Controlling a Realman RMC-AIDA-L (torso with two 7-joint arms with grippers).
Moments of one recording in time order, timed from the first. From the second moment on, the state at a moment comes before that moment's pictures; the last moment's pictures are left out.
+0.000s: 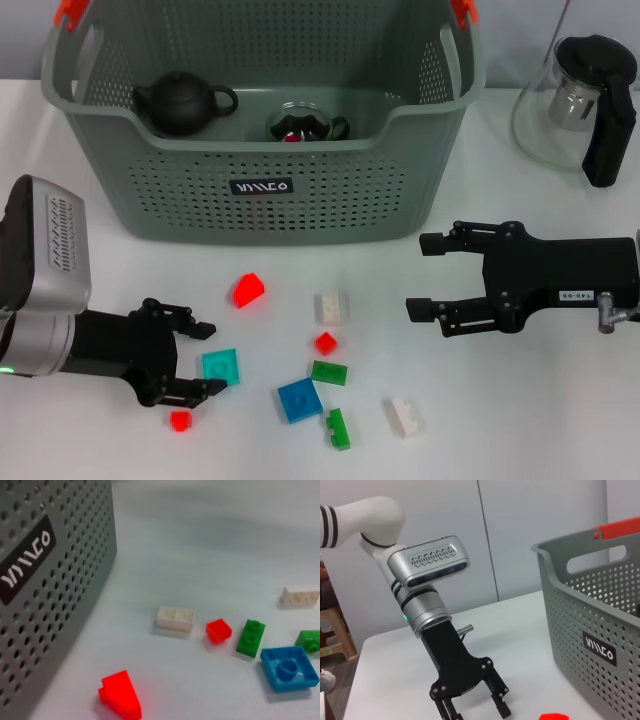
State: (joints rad) left arm -0.41 -2.18 0.81 0.94 2.41 1.48 -1.24; right arm 0.54 2.08 -0.91 -0.70 -1.92 -1.59 1.36
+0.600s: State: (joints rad) left arm -0.41 -2.18 0.84 0.94 2.41 1.48 -1.23; right arm 0.54 2.07 -0.91 -0.70 -1.92 -1.59 1.36
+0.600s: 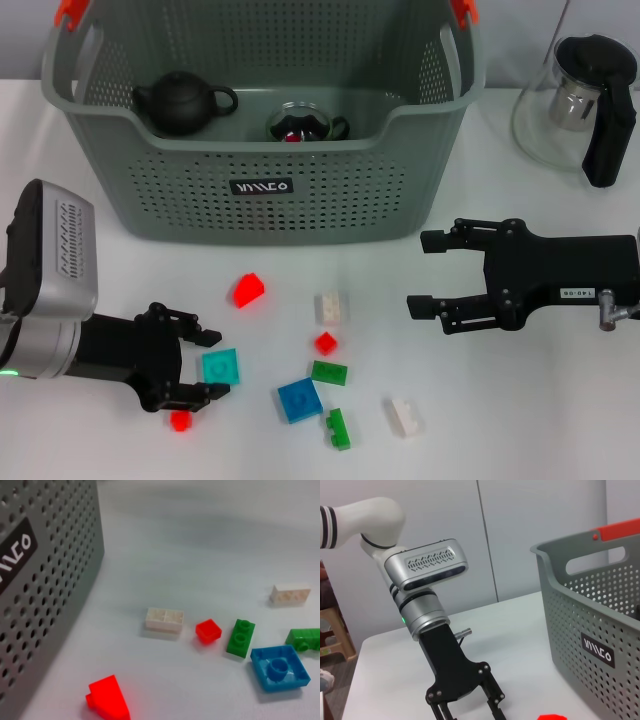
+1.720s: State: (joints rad) left arm -0.52 -2.10 0.55 0.99 2.15 1.94 -1.25; right arm 0.54 2.07 -0.91 -0.70 -1.92 -1.59 1.36
